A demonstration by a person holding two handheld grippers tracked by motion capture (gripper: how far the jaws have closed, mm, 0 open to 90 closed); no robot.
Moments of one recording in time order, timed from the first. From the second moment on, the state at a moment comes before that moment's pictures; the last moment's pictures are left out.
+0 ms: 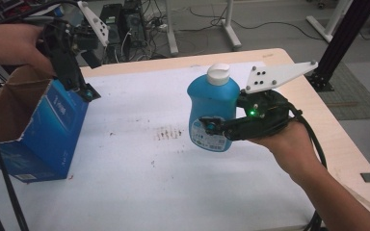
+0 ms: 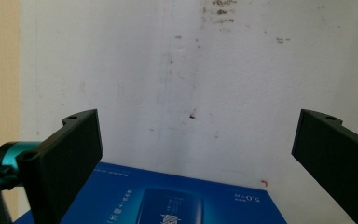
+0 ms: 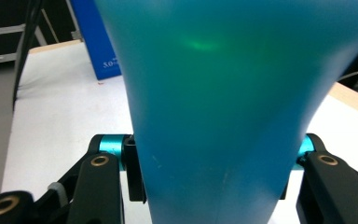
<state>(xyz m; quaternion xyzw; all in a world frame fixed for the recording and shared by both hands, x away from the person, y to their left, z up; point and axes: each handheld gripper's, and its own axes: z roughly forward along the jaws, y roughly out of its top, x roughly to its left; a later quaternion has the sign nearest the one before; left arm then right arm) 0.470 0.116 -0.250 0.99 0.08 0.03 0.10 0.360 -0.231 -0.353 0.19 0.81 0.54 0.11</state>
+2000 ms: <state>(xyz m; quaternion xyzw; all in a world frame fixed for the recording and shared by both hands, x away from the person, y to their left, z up) 0.408 0.053 -0.215 0.99 0.06 -0.02 0.10 0.410 -0.130 -0.340 0.00 0.84 0.54 0.01</state>
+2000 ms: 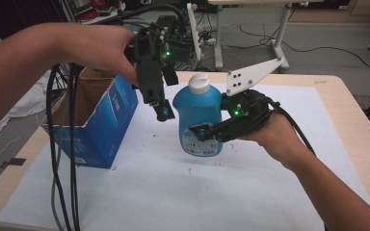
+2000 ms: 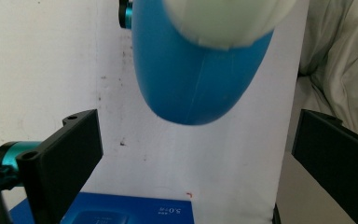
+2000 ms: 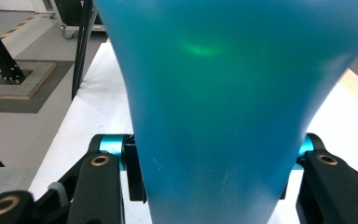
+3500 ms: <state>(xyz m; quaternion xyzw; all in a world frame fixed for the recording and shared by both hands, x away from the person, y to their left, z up) 0.413 0.024 -0.224 0.99 0.04 -0.02 0.12 0.406 -0.118 -0.342 0.00 0.85 0.53 0.00</state>
